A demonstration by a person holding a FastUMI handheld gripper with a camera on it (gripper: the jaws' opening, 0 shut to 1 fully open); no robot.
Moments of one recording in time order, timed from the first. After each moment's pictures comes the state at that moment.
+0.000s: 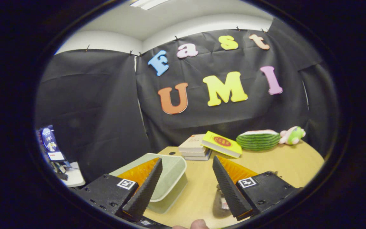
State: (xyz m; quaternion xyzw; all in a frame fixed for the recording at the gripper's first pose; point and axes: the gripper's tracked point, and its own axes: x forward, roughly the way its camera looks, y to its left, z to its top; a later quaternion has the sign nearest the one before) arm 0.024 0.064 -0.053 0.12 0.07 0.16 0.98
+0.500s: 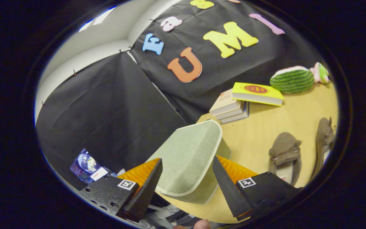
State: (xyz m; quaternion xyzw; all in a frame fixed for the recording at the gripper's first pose) arm 0.046 0.125 -0.128 0.30 0.23 0.30 0.88
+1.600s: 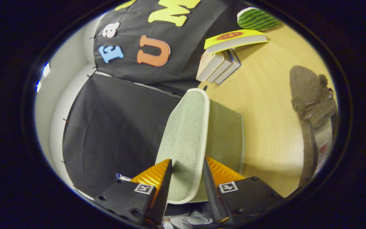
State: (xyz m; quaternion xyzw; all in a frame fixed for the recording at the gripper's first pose) arm 0.077 0.132 -0.155 0.47 0.34 0.29 0.76
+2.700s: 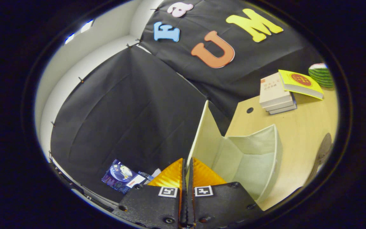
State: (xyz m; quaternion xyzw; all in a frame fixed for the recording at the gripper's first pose) arm 0.044 0.292 0.030 0.29 0.27 0.40 0.83
